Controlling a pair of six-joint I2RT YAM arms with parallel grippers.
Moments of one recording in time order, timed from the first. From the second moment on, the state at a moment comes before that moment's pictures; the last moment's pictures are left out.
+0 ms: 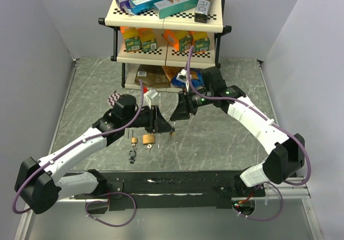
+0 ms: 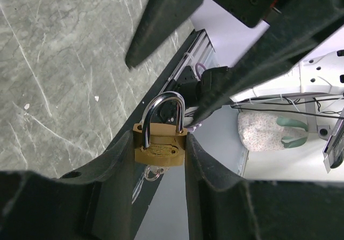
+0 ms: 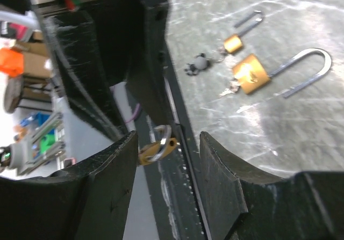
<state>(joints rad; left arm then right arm) -0.67 1.13 0.82 -0.05 0.63 -0.75 0.52 1.43 1.31 -0.59 -0.91 0.11</state>
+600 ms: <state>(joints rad) -0.67 1.13 0.82 -0.05 0.62 -0.76 0.53 1.49 1.30 -0.57 -1.06 0.15</state>
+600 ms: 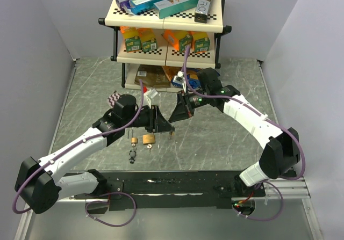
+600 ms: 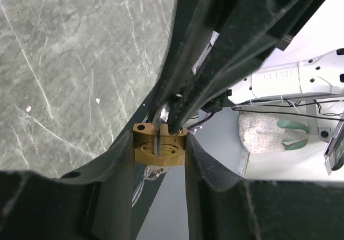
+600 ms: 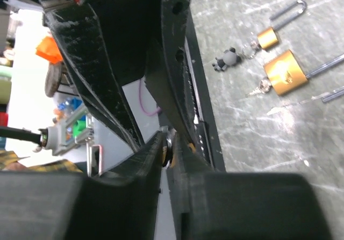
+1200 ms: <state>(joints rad) -0.66 1.08 0.82 -0.05 0.45 -0.79 0.51 1.49 1.22 -0.49 -0.87 0.33</state>
